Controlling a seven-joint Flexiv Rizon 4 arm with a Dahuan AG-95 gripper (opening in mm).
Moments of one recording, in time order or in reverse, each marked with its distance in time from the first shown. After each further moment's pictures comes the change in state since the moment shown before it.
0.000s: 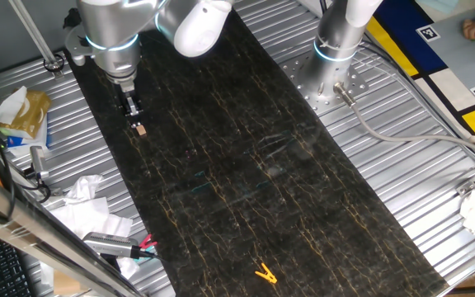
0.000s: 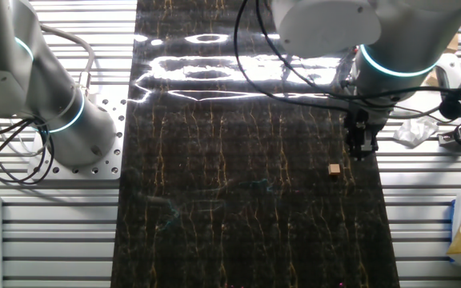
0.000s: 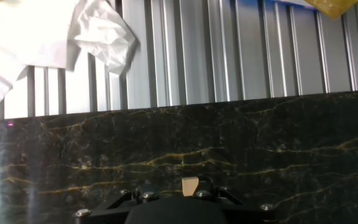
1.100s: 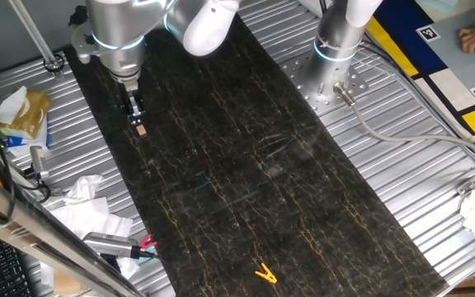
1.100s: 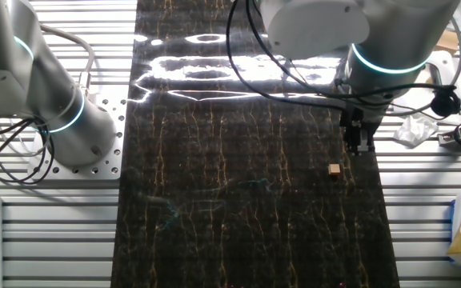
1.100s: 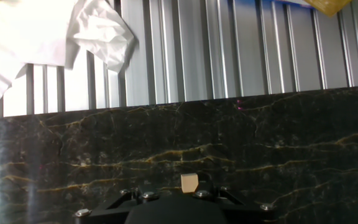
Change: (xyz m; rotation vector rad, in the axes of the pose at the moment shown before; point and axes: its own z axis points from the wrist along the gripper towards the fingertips) arm -0.001 0.001 0.000 0.015 -0.016 0.003
